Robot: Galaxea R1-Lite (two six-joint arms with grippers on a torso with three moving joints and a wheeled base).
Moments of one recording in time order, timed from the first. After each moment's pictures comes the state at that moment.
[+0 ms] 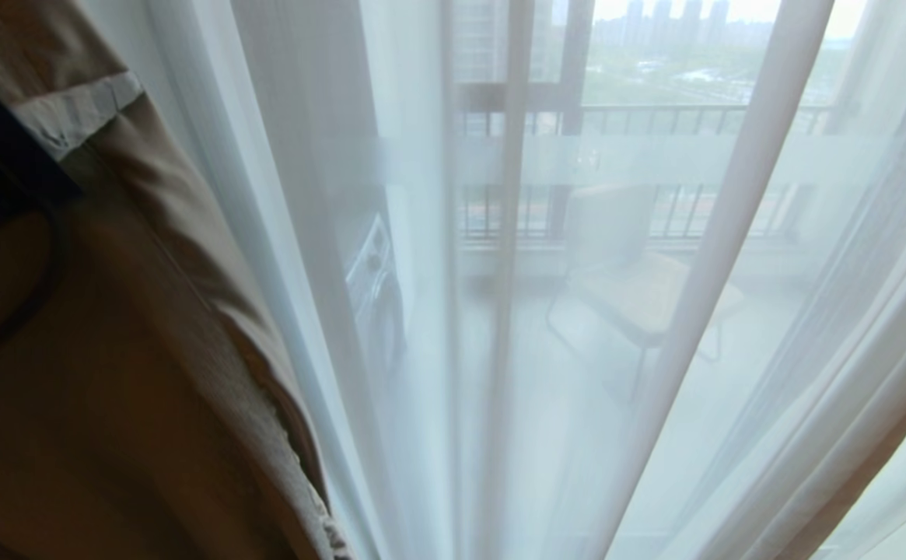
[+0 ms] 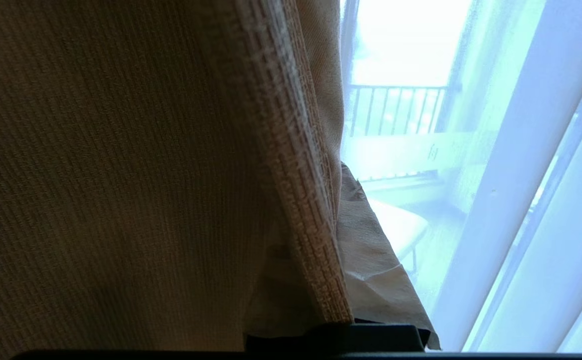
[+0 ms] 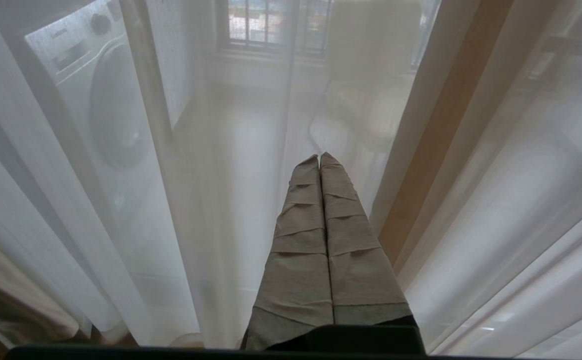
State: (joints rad) left arm -0.32 1.16 -0.78 -0.62 -0.09 -0.11; right arm 0.00 0.00 0.00 0.00 0.04 -0.09
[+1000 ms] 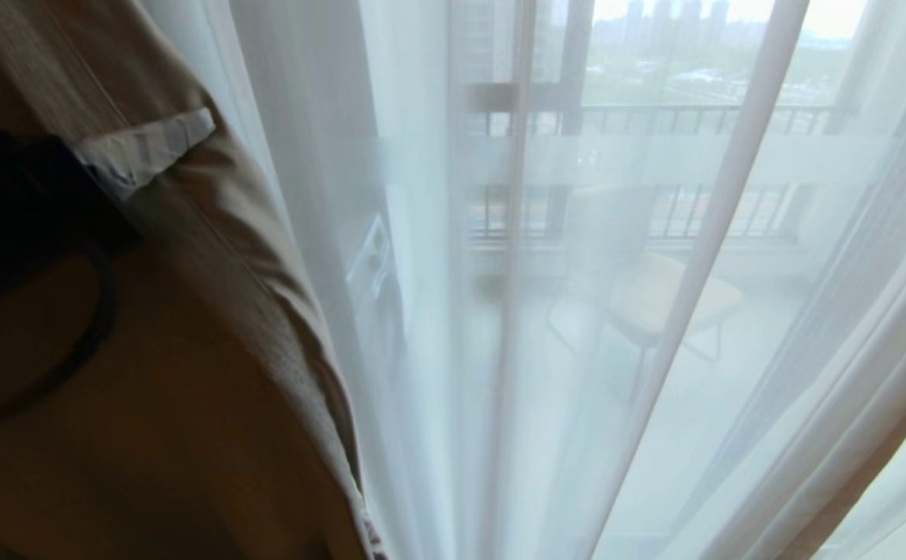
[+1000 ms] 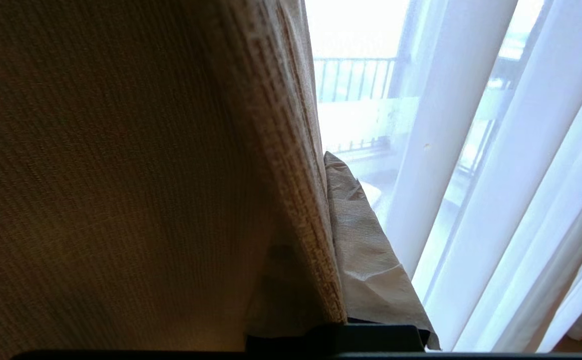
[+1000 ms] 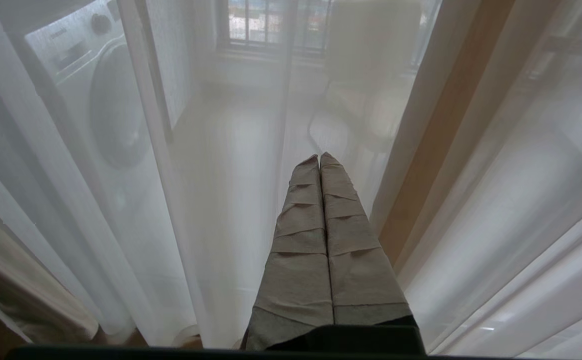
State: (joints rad) left arm -0.45 1.17 -0.76 -0.61 -0.09 -0.11; right arm 0.00 0.00 0.00 0.00 0.04 -0.09
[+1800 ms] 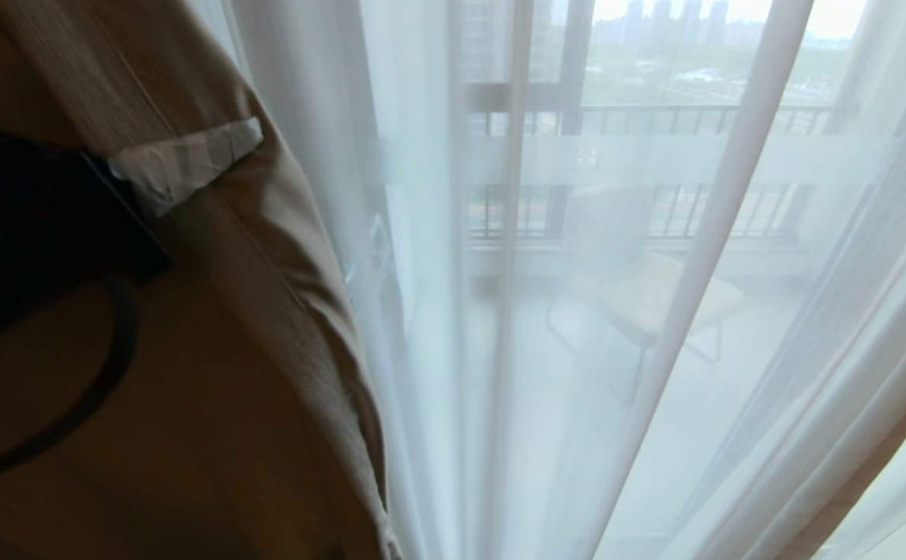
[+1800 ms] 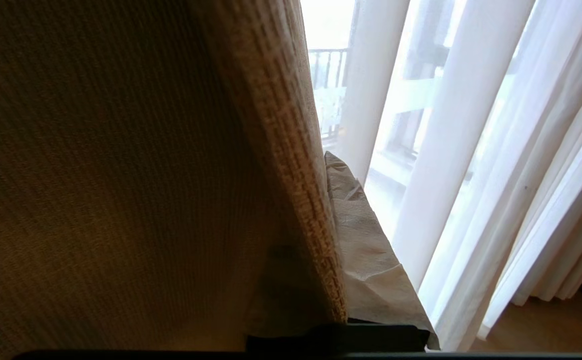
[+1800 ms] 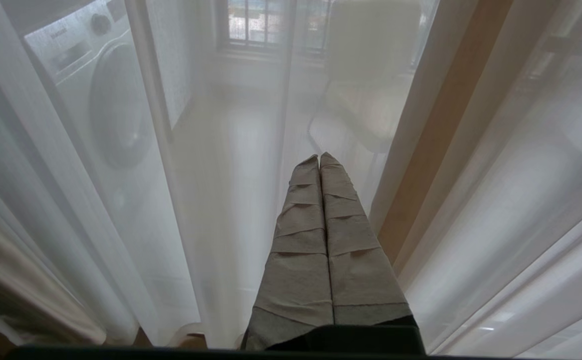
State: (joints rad) left arm -0.58 1.18 -0.76 -0.61 -0.09 -0.11; right arm 0.00 0.00 0.00 0.00 0.04 -0.09
